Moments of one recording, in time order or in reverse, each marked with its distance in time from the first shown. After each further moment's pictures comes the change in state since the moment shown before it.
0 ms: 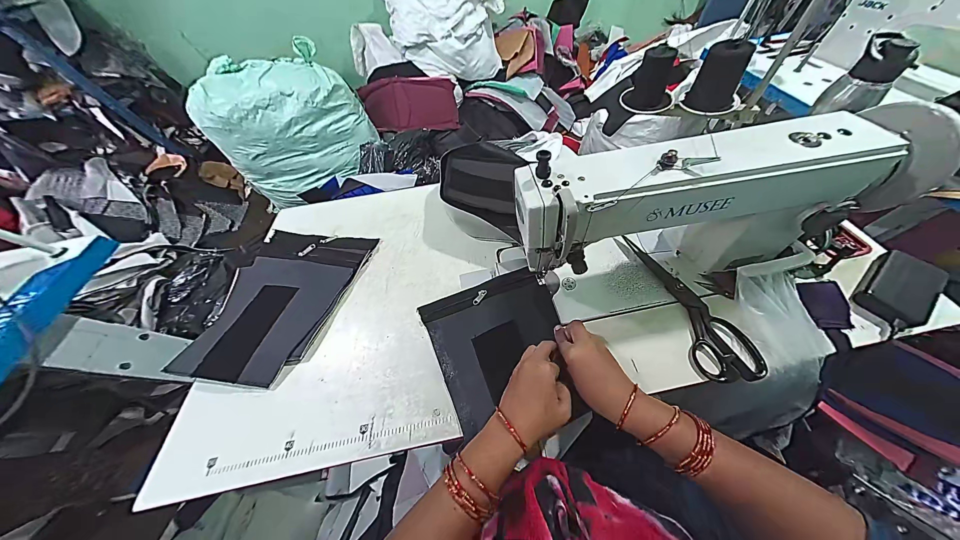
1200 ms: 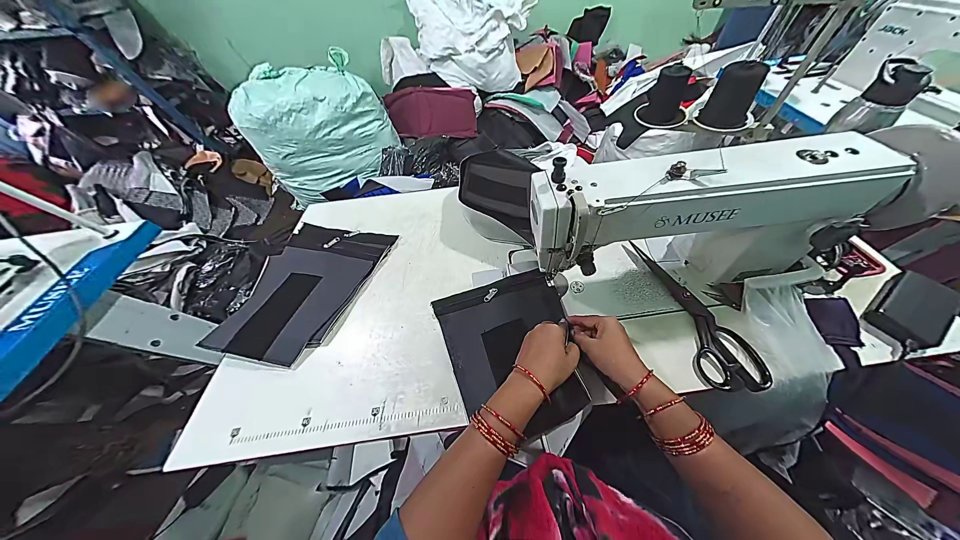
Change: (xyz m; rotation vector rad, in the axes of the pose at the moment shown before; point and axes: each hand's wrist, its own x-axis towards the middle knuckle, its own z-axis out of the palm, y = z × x) left_hand 0.048 0.013 -0.021 0.000 -0.158 -0.324; right_hand 0.021 0.033 -0.003 0.717 0.177 0.117
